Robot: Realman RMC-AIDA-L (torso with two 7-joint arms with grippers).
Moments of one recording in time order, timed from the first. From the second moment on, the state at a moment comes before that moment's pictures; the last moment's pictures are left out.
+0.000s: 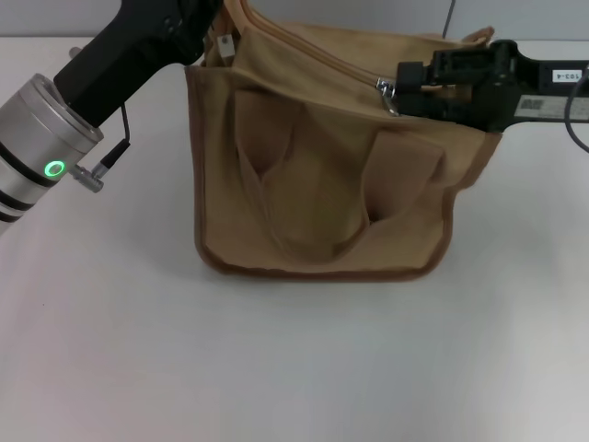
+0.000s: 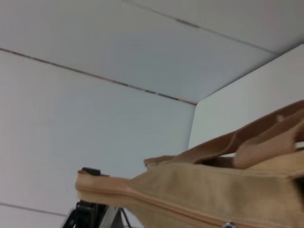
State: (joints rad) left arm -0.58 -2.08 1.04 0.26 0.92 1.62 -1.00; right arm 0.77 1.90 -0.71 -0.41 -1.87 -1.65 2.43
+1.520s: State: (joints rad) left arm -0.58 -2.08 1.04 0.26 0.92 1.62 -1.00; right arm 0.80 1.92 -0.75 -0.41 -1.90 -1.59 2.44
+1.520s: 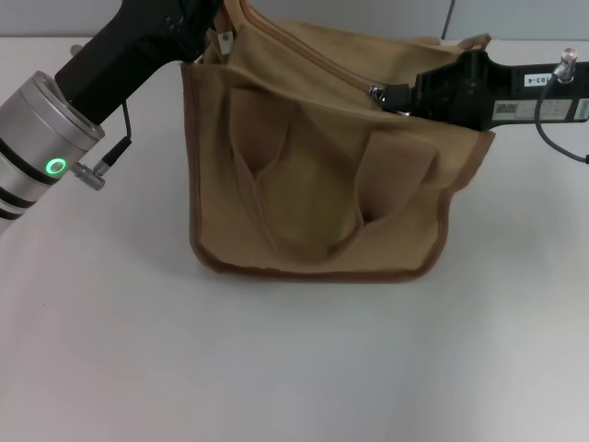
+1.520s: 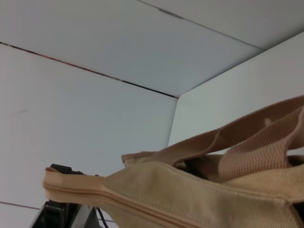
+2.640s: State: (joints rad) left arm -0.56 -2.08 1.03 0.26 0.89 1.61 -0.99; right arm 0.70 1.89 -0.67 -0.46 -1.90 -1.66 2.41
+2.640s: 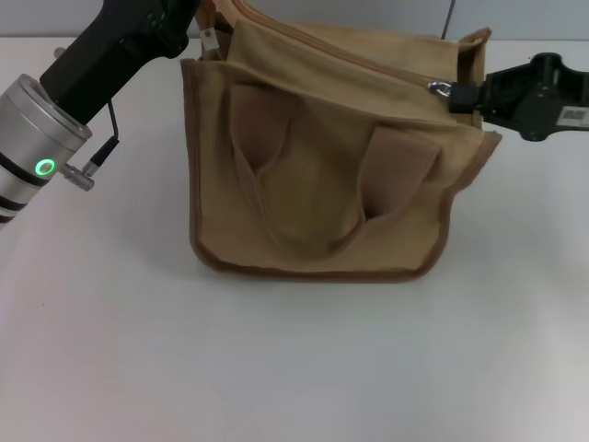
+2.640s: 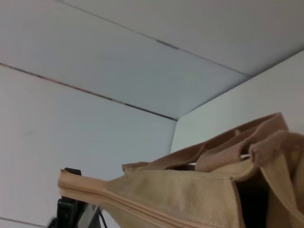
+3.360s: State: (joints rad) left arm -0.56 -2.08 1.03 0.24 0.89 1.54 -0.99; right arm 0.47 1.96 -0.42 -0.46 -1.69 -1.77 1.73
